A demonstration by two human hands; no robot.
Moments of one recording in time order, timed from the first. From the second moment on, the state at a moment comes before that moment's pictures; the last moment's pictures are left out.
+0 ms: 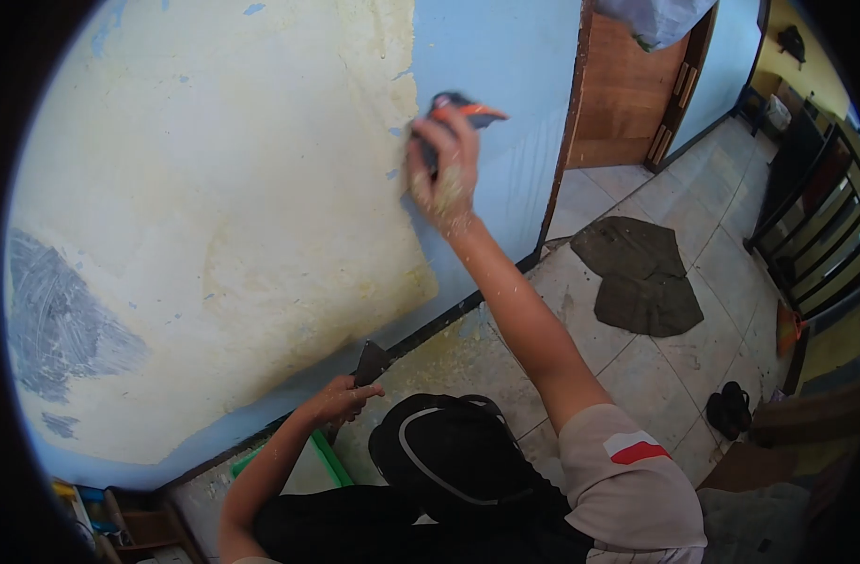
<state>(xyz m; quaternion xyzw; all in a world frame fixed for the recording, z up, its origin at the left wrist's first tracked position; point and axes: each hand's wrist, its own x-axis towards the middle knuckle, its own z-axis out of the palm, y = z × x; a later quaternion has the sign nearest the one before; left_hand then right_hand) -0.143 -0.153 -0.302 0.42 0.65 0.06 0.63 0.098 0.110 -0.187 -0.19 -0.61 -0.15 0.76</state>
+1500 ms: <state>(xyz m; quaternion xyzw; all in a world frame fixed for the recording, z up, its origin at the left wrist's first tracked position) -0.137 -0.160 -0.313 0.40 0.64 0.04 0.65 0.206 0.171 -0.440 -0.61 -0.21 0.21 0.74</state>
